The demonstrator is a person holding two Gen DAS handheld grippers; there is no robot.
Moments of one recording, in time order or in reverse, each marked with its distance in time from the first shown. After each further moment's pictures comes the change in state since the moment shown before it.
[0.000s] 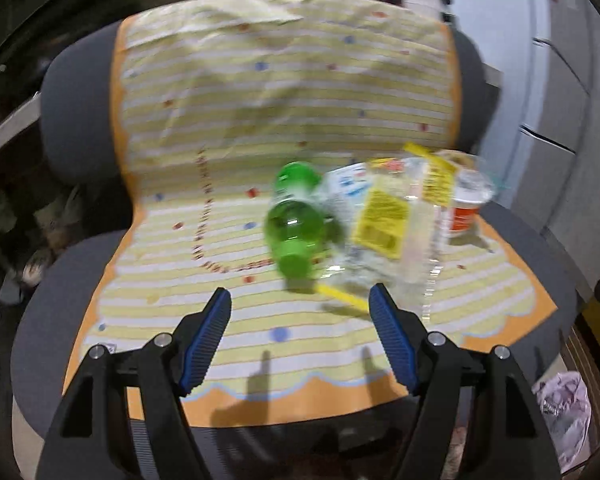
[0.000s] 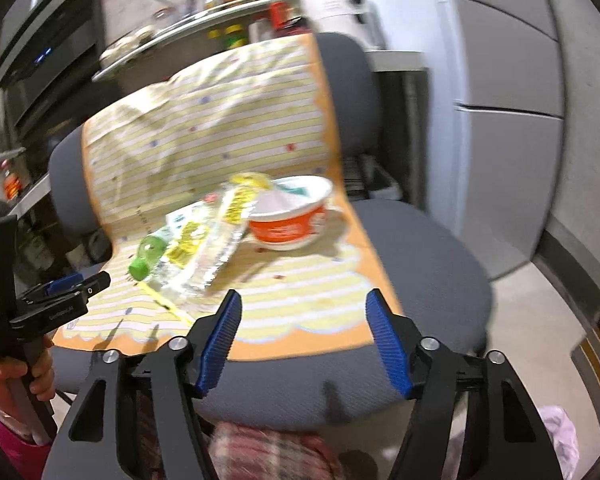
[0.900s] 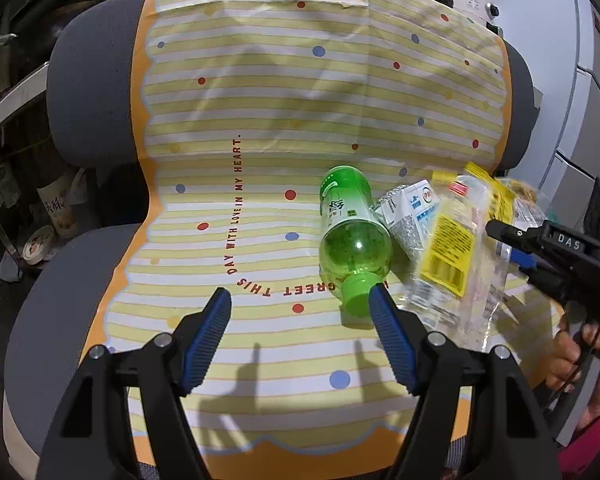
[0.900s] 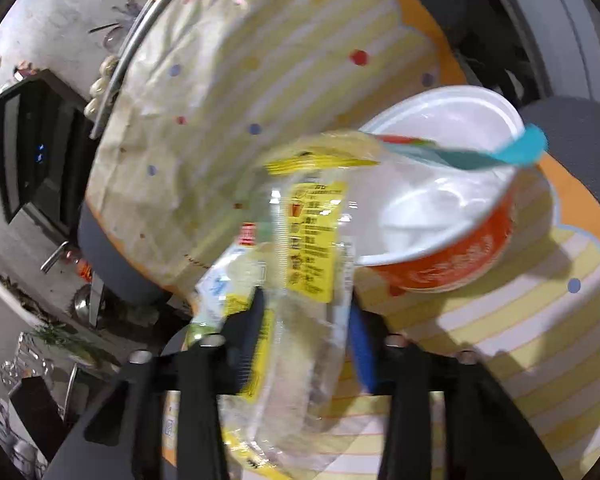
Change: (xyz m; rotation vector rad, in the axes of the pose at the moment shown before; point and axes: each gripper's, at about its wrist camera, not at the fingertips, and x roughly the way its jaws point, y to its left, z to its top) left arm 0.036 0.042 0.023 -0.069 0.029 0.017; right arm 0.186 0.022 0.054 0.372 0.164 0.421
